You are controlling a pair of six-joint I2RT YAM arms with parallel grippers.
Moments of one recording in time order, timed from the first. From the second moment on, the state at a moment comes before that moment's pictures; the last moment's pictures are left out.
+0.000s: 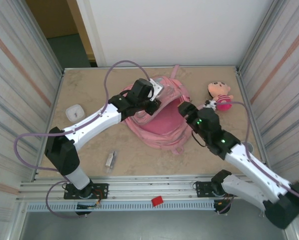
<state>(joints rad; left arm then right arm) -0.76 1.64 1.45 -0.51 -0.07 -0.01 0.63 0.83 0.72 -0.25 0.29 1.13</state>
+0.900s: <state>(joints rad) -0.13 1.62 1.06 -0.74 -0.07 -0.57 0.70 1.03 0.81 -0.26 0.13 0.87</state>
